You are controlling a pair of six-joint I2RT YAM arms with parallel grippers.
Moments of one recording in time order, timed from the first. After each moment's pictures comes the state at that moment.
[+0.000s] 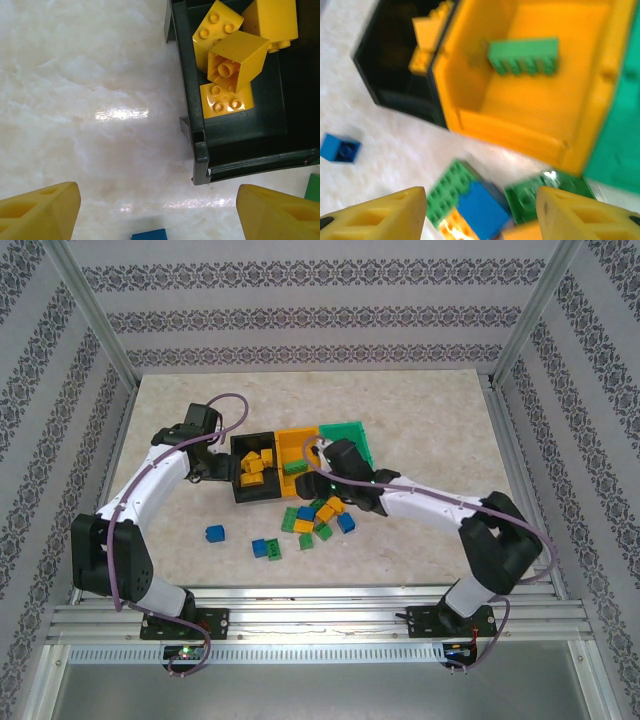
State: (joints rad) left arm -0.14 1.49 1.20 -0.91 -0.03 -0.14; right arm 0.73 1.53 0.90 -0.15 -0.13 0.47
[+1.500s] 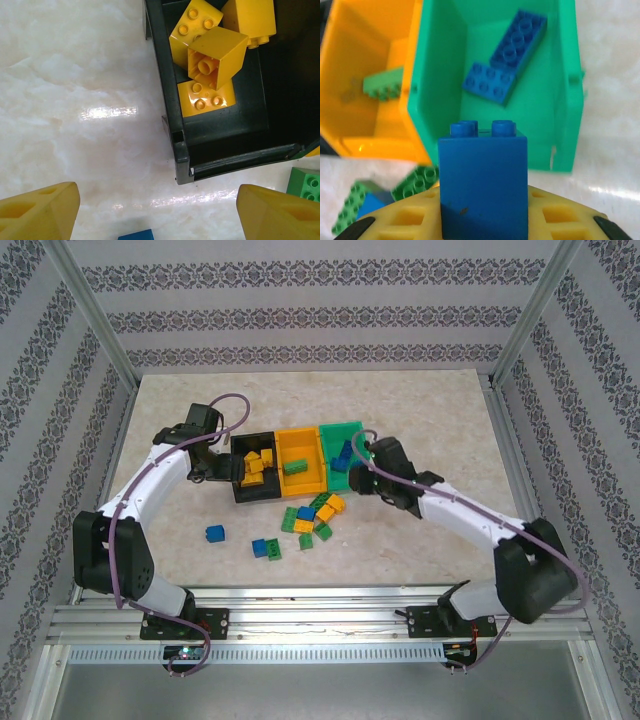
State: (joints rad) left arm -0.14 1.51 1.20 -0.90 0.03 -0.13; right arm 0.52 1.42 0.87 -0.24 -0.04 0.48
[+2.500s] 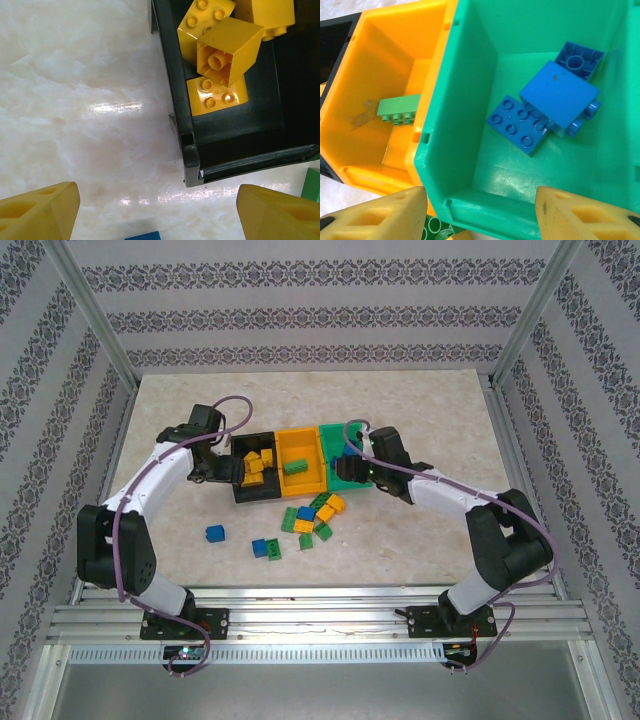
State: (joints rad) left arm -0.14 1.56 1.20 -0.90 0.00 -0.11; right arm 0.48 1.56 0.85 0.01 -0.19 0.38
